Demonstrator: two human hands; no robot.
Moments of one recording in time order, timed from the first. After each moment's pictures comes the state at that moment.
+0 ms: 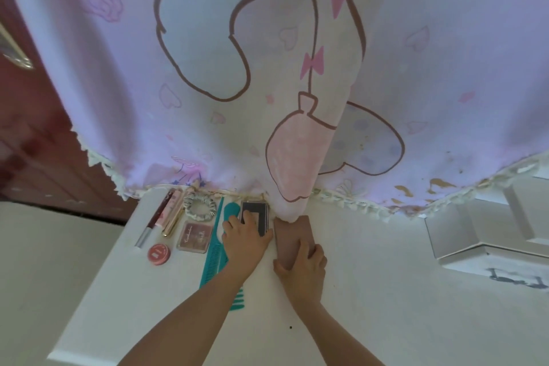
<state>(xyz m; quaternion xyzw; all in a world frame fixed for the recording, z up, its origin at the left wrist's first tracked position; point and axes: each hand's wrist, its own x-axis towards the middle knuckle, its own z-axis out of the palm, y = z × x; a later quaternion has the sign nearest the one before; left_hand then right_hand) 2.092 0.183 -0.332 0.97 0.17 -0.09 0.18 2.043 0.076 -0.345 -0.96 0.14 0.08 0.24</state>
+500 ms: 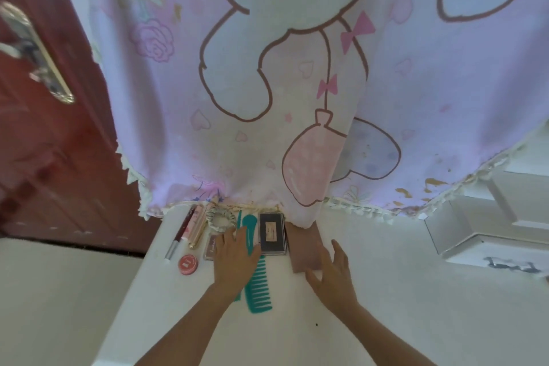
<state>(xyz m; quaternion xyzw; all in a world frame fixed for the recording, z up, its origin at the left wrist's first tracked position) 2.046 0.255 -0.309 0.96 0.07 -0.02 0.28 2.017 0.060 -0.314 -0.97 0.03 0.06 0.25</state>
